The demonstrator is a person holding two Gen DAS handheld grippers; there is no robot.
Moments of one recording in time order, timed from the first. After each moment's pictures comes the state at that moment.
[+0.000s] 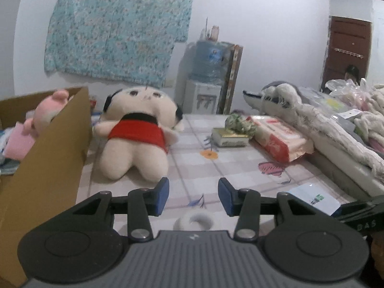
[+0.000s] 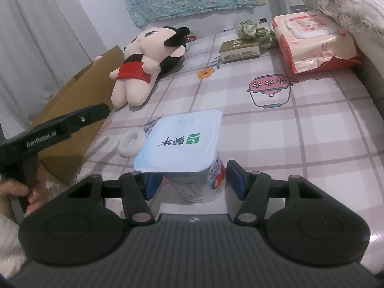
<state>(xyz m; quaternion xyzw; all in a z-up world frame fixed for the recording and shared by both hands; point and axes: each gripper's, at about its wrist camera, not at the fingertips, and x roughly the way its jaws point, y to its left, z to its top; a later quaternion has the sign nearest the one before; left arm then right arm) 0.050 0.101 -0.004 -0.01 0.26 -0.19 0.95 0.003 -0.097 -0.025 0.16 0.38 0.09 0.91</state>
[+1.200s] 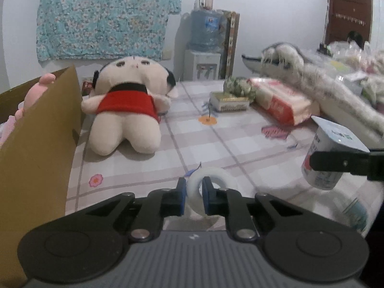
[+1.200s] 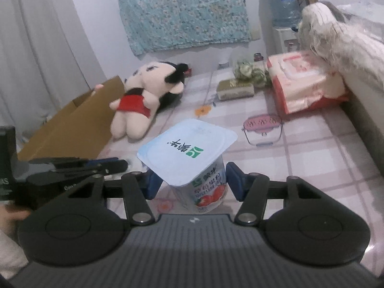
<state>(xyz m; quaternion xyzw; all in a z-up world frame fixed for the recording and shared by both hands) 0.053 0.079 -0.018 0.04 0.32 -0.19 0.93 -0.010 -0.095 0.005 0.15 0.29 0.06 0.94</state>
